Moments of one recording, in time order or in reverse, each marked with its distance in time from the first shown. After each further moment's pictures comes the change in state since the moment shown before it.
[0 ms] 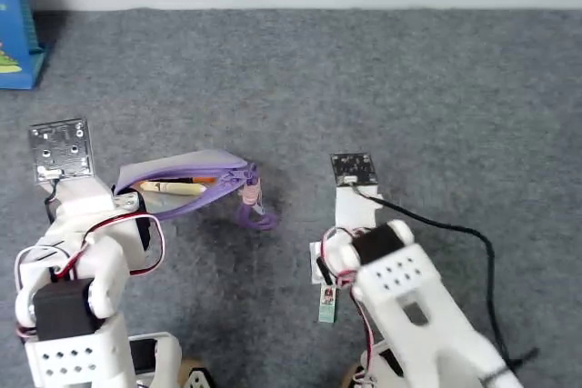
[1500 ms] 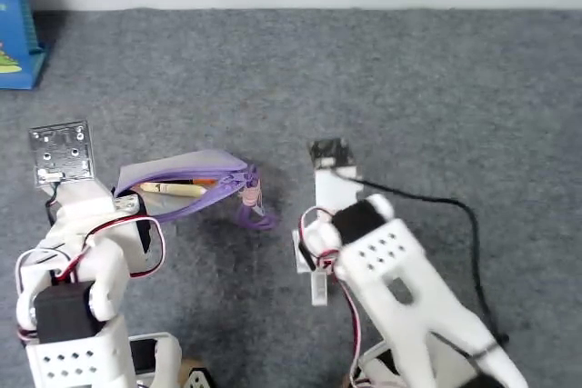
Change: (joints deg) left arm 0.0 -0.7 1.1 0.0 -0.1; right arm -4.3 3.5 -16.6 9.4 -1.1
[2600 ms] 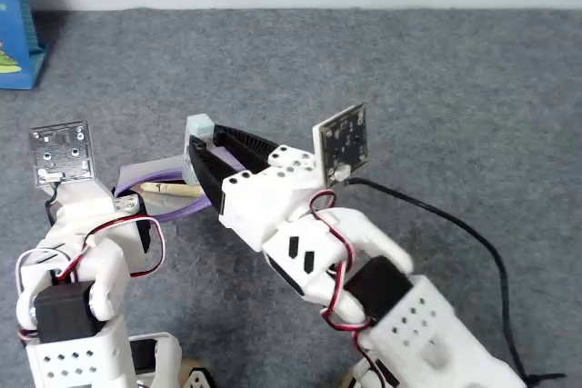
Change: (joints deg) left arm 0.0 0.0 0.0 0.0 0.0; right arm -14.0 -18.0 5.8 -60.4 2.9
